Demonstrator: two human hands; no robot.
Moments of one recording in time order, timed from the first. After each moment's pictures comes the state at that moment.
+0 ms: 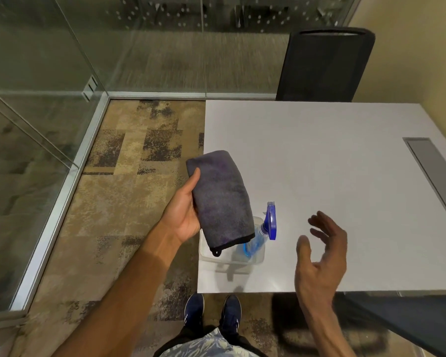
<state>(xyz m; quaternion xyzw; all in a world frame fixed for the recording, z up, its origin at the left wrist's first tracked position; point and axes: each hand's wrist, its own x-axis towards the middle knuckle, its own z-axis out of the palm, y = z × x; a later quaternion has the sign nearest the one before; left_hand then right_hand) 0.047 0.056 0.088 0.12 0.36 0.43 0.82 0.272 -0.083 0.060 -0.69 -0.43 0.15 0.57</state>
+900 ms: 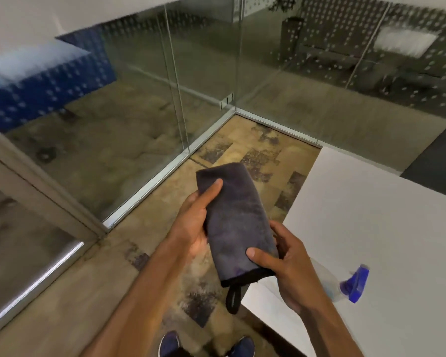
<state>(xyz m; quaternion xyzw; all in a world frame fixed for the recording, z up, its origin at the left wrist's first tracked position) -0.075 -0.074 0.162 0.12 0.46 0.67 0.57 0.120 -0.049 0.137 -0.37 -0.55 0.69 0.31</state>
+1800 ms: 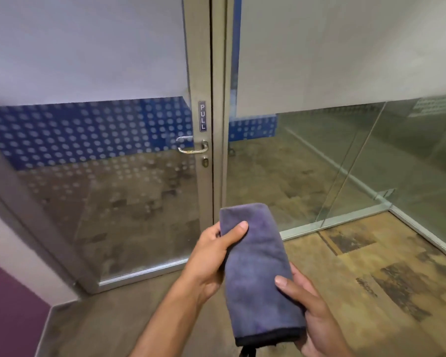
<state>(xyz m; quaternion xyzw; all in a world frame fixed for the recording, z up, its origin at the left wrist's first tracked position) -0.361 -0.372 0.210 0.05 0.52 0.79 0.31 -0.228 -0.240 0.181 -0.04 -0.38 0.93 0.02</state>
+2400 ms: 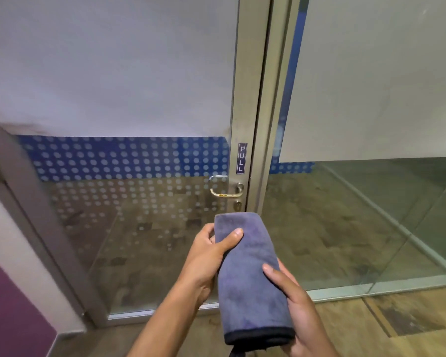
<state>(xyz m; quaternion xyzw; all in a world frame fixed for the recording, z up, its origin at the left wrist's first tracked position) -0.537 -0.378 0.229 0.02 0.59 0.79 0.15 -0.447 -0.235 0.205 -0.04 -0.39 0.92 -0.05</state>
